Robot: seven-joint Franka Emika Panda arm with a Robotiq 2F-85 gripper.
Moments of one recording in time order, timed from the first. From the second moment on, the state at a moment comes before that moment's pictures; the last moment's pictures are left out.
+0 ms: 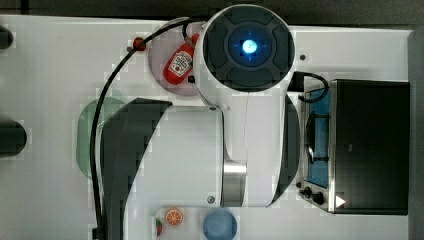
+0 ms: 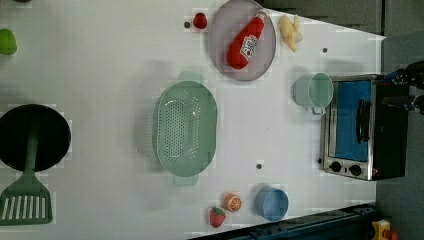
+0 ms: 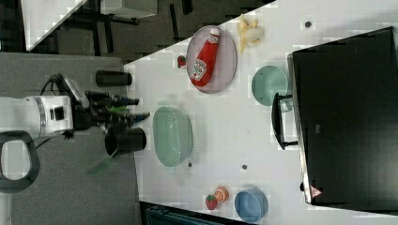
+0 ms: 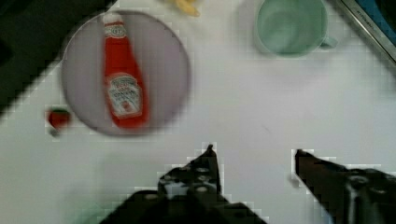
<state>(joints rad) 0.00 -0.02 -0.01 -1.78 0.01 0.17 0.01</state>
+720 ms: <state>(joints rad) -0.01 -0.28 0.12 -1.76 0.02 0.00 0.12</state>
